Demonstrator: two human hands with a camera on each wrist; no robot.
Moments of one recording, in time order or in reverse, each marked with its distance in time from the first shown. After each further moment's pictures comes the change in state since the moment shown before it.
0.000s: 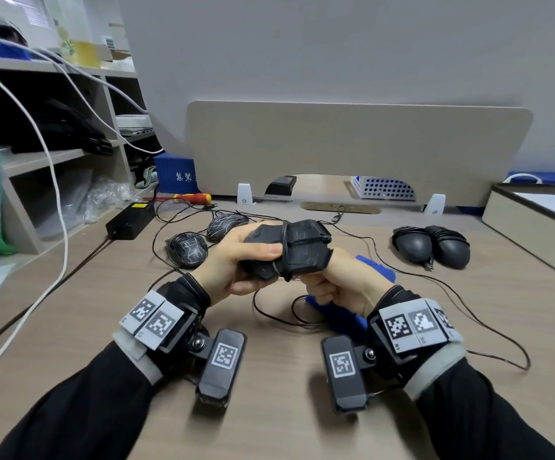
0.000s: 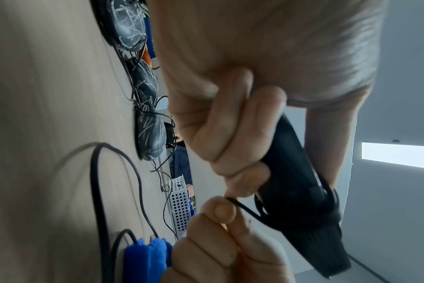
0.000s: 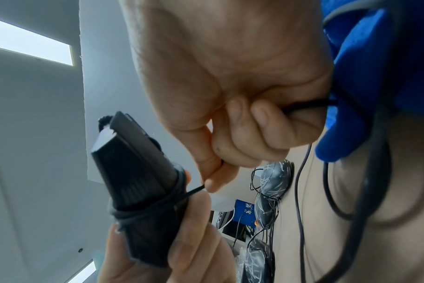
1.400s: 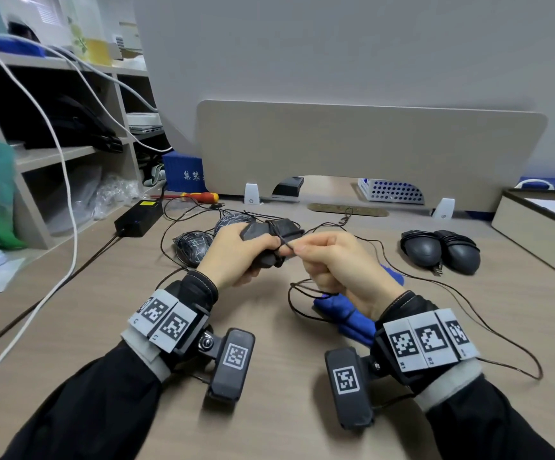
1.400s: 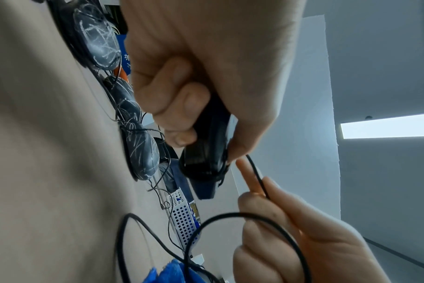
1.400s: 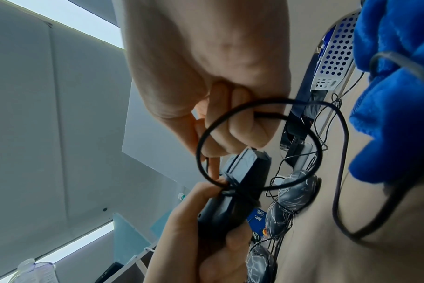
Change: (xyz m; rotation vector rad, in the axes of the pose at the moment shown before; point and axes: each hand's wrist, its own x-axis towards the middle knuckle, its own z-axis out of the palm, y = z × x) left_hand 0.012 -0.003 -0.013 0.468 0.505 -0.148; right_hand -0.008 -0.015 0.009 0.072 0.045 -0.215
